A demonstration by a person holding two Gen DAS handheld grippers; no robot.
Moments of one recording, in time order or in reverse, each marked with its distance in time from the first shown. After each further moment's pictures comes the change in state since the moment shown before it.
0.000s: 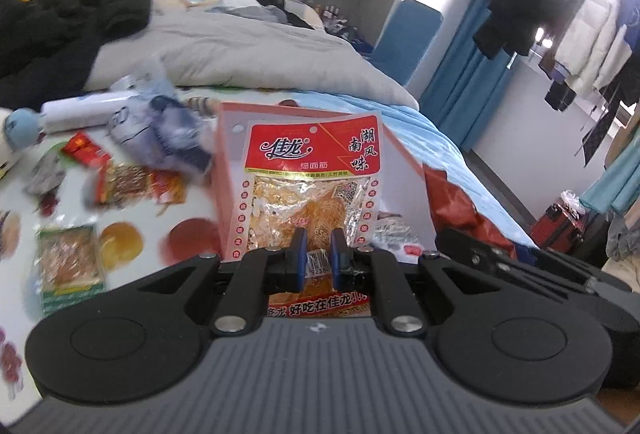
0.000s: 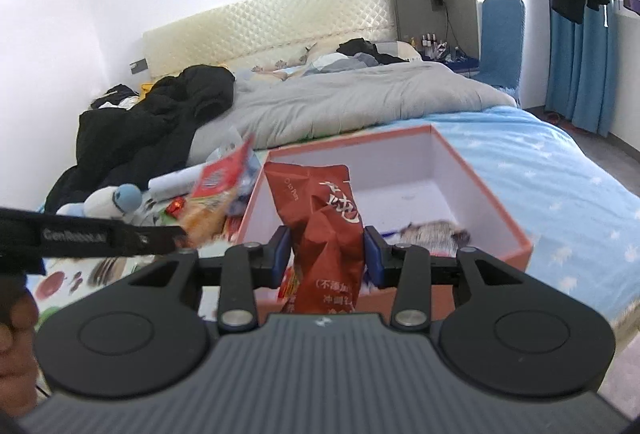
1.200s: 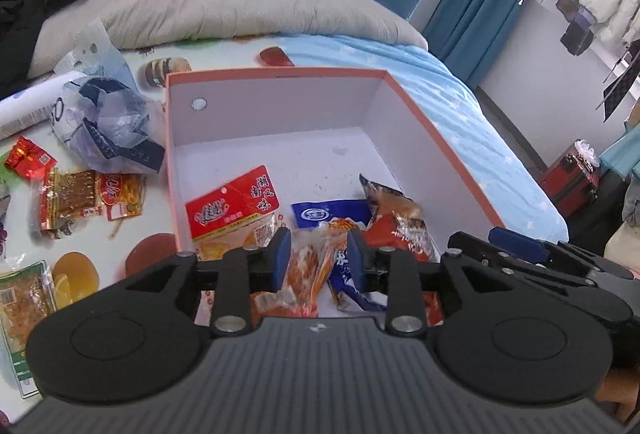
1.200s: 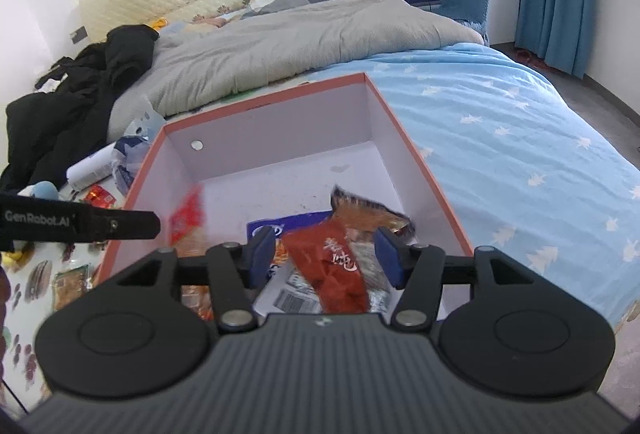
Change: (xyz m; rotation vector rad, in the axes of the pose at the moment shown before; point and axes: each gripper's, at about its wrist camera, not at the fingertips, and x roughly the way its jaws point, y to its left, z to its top) left arm 0.137 -0.004 0.058 0.047 0.214 0.012; right arm 0.104 -0.081 0.025 0.079 0.199 -0.099
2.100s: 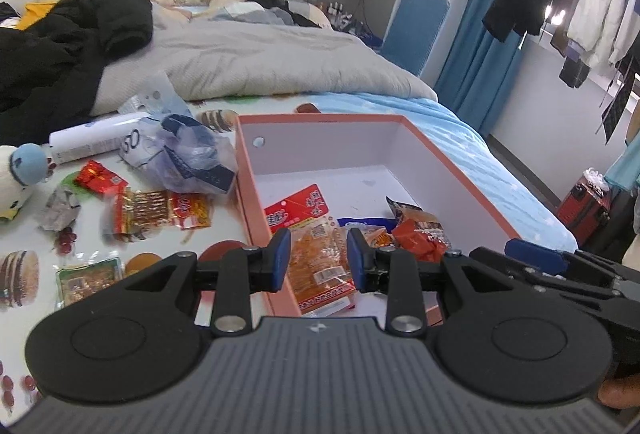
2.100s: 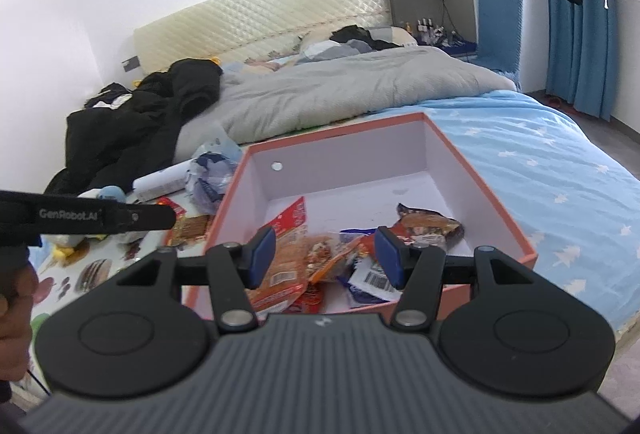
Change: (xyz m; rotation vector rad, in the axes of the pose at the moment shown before) left arm -0.107 0.028 -0.072 0.026 -0.218 0.068; right arm -0.073 0.049 -0.044 -0.056 -0.165 0.113
